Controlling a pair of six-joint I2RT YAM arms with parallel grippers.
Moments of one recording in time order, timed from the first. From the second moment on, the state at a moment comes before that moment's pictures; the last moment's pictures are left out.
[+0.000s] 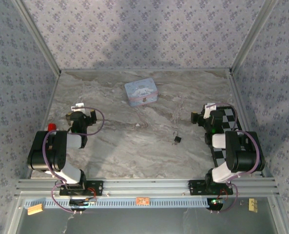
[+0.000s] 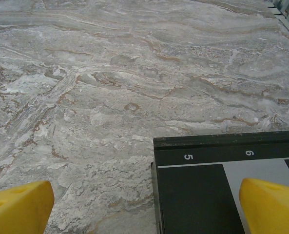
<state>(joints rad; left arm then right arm) -0.03 1.54 0.38 0.75 -0.25 -0.04 -0.04 1.52 0.38 0.70 -0.01 -0.05</state>
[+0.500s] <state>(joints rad) -0.03 1.54 0.38 0.75 -0.25 -0.04 -0.04 1.52 0.38 0.70 -0.01 -0.04</state>
